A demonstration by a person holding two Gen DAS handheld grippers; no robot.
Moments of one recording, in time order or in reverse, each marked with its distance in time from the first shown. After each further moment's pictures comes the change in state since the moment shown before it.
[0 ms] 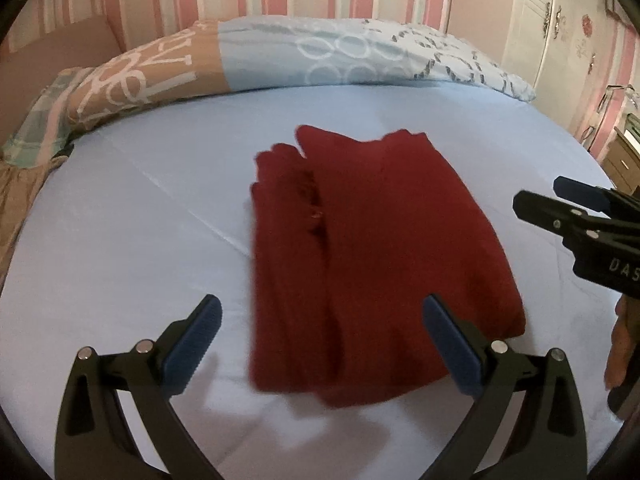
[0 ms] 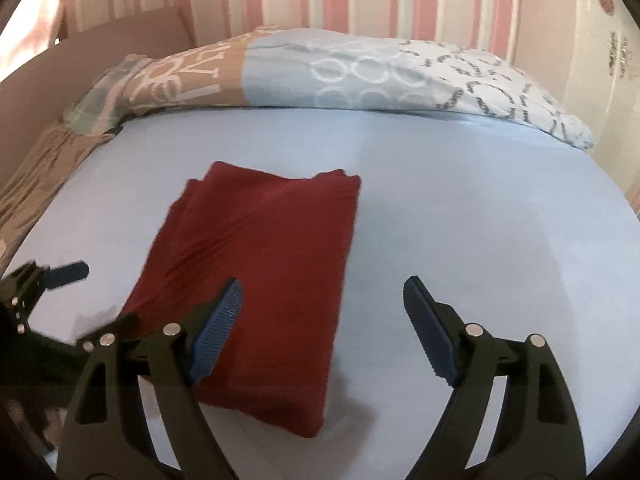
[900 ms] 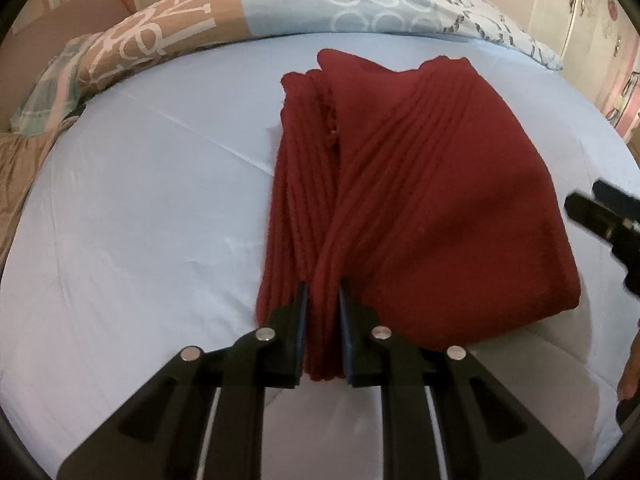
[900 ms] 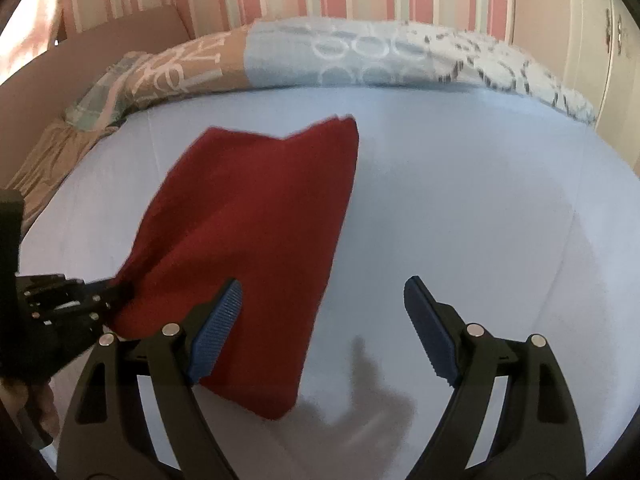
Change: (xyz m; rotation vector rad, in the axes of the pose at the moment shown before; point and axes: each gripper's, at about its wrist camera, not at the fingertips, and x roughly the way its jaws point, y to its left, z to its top) left arm 0.032 0.024 -0.037 -0.013 0.130 0.077; right arm 0.019 0.003 -0.048 0.024 0.072 0.051
